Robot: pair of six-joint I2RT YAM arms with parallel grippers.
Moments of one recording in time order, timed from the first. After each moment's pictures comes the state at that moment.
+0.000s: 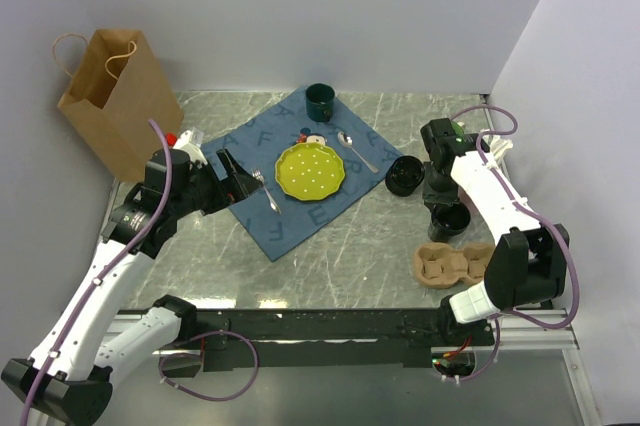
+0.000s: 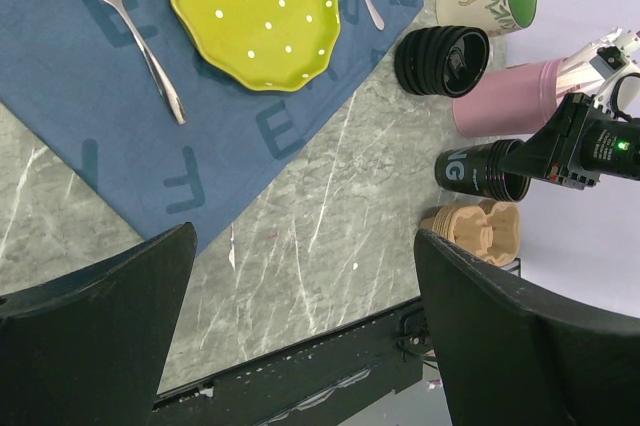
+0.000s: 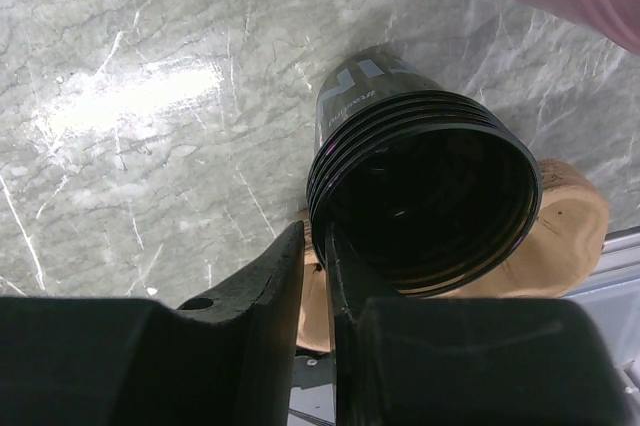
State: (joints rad) left arm -0.36 0.86 1.00 -0.66 0.18 -0.75; right arm 0.17 1.47 1.23 -1.14 0.21 0.37
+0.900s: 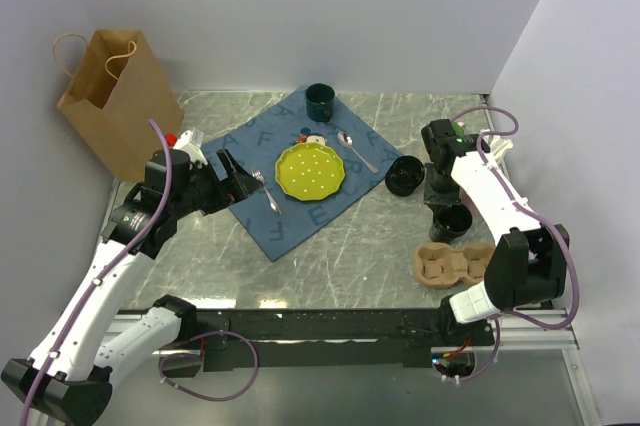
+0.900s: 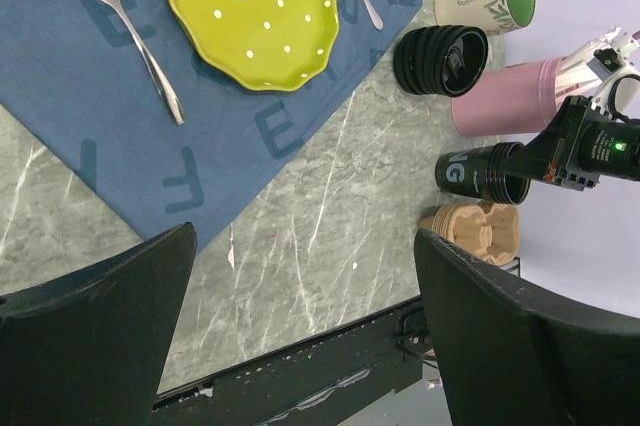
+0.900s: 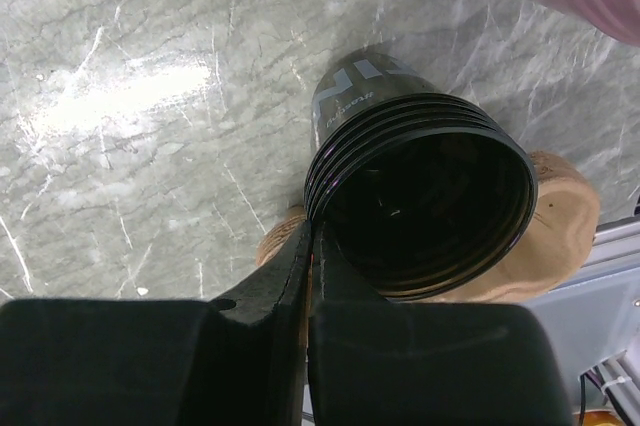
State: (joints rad) left arm -0.37 0.86 1.00 -0.65 0.18 -0.75; right arm 0.17 1.47 1.23 -1.15 0.23 0.37
